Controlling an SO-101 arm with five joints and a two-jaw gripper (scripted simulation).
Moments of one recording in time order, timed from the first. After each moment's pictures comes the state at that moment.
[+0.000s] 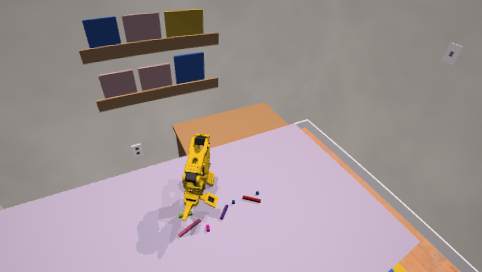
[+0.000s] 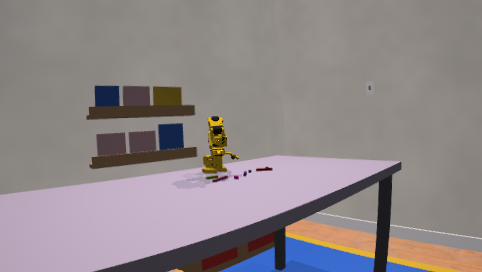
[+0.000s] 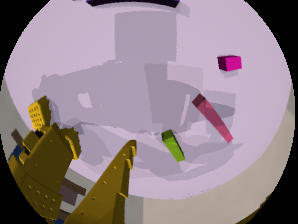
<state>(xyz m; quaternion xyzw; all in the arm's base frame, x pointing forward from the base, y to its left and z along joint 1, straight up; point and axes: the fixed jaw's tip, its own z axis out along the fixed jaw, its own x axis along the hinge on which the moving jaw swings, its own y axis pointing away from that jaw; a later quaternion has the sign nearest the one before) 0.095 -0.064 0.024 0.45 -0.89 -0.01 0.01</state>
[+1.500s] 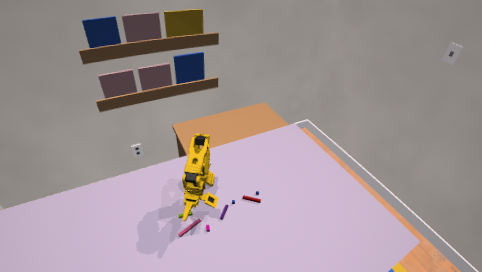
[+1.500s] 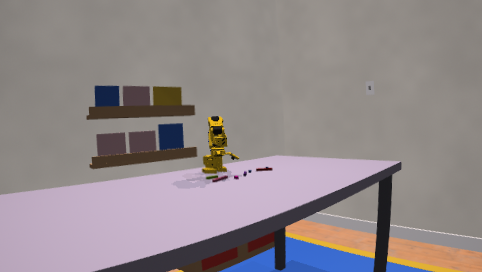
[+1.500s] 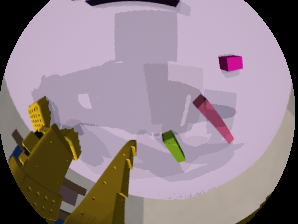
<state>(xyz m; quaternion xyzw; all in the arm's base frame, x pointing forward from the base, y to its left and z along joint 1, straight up) 0.095 -0.064 0.023 0.45 -0.89 -0.01 0.01</state>
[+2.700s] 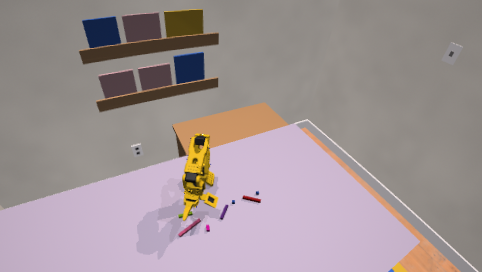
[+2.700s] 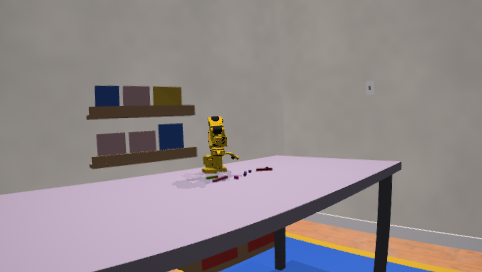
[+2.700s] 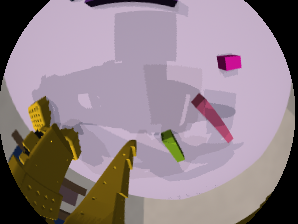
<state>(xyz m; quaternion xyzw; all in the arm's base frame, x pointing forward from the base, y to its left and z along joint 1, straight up) 0.095 -0.065 0.024 0.45 -0.89 -0.01 0.01</state>
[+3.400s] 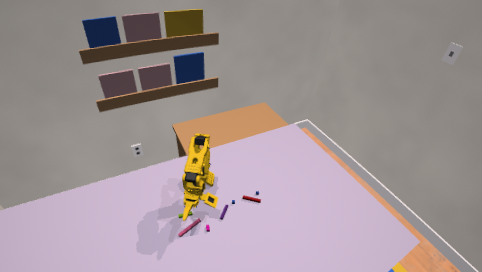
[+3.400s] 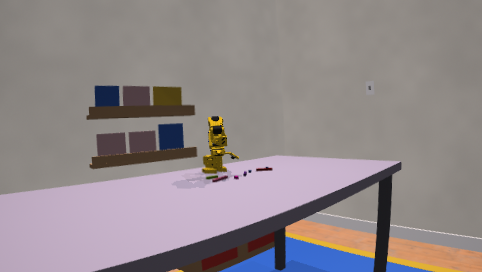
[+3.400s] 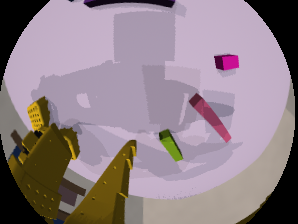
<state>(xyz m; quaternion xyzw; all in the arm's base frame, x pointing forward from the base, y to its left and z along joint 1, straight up) 0.097 -0.066 0.025 0.45 -0.89 -0.01 0.00</state>
